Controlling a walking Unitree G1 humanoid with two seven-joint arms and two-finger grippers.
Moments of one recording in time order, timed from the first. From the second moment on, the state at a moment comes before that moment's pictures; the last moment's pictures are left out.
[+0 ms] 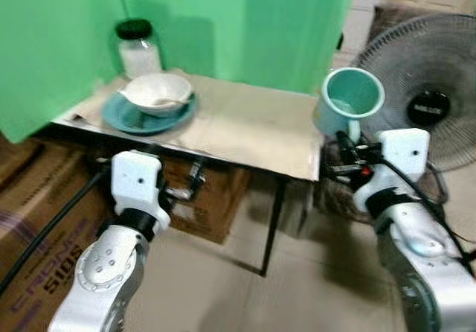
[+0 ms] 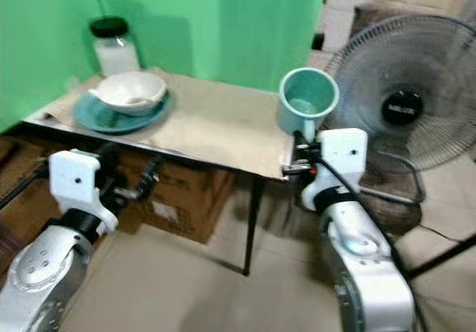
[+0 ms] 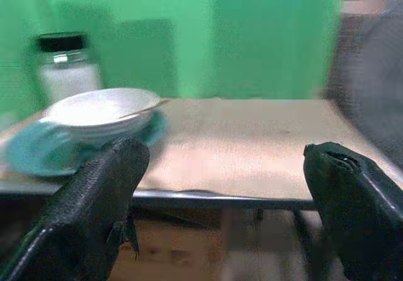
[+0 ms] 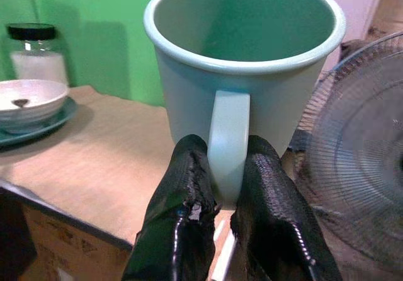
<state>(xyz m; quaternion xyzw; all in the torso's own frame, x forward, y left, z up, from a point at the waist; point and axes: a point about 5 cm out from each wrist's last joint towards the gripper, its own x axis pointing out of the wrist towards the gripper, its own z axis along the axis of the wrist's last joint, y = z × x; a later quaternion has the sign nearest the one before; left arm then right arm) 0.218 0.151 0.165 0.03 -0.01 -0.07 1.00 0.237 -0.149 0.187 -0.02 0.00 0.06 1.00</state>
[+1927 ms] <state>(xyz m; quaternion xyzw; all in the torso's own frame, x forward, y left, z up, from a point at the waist) 0.229 0.177 0.164 0.05 -0.01 -0.04 1.00 0.240 -0.150 0.164 -0.01 0.06 0.04 1.00</state>
